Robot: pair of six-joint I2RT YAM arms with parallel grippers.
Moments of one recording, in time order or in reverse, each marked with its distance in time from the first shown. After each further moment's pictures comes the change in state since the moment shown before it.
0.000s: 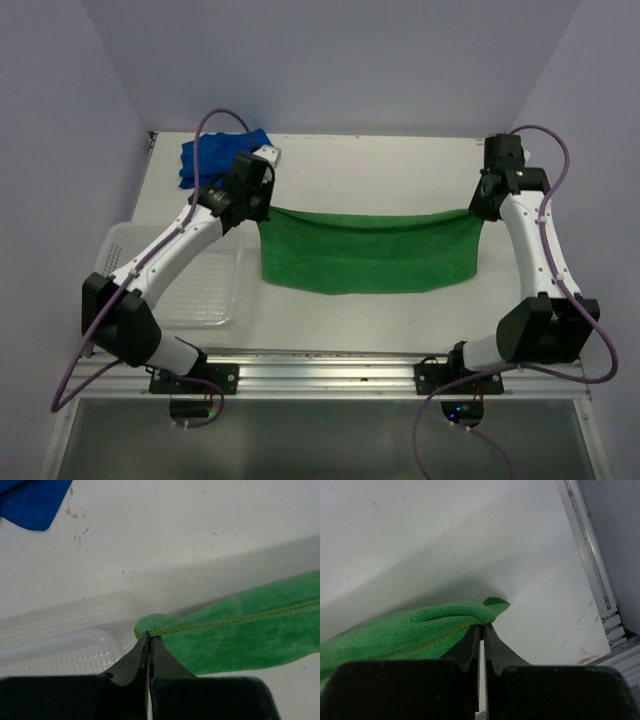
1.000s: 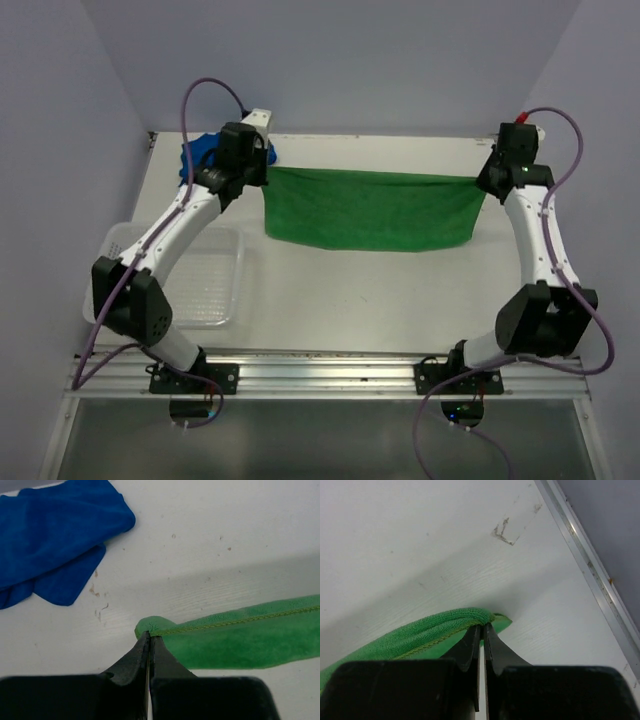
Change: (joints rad) left arm 0.099 0.284 0.245 0.195 0.027 0.071; right arm -0.064 0.170 0.018 0.358 -0.037 0.008
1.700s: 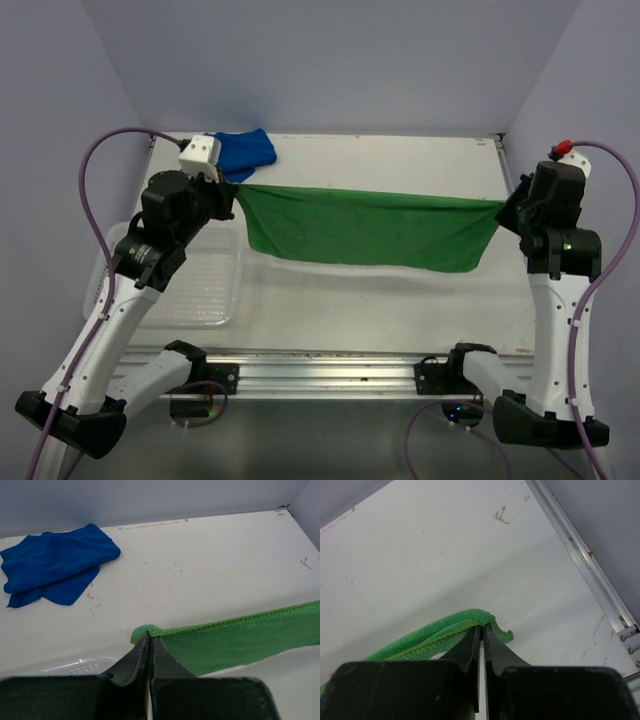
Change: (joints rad) left arm -0.002 -0.700 -0.322 -0.018 0.092 -0.069; right arm 0.000 -0.554 -0.055 -0.287 -0.054 0.040
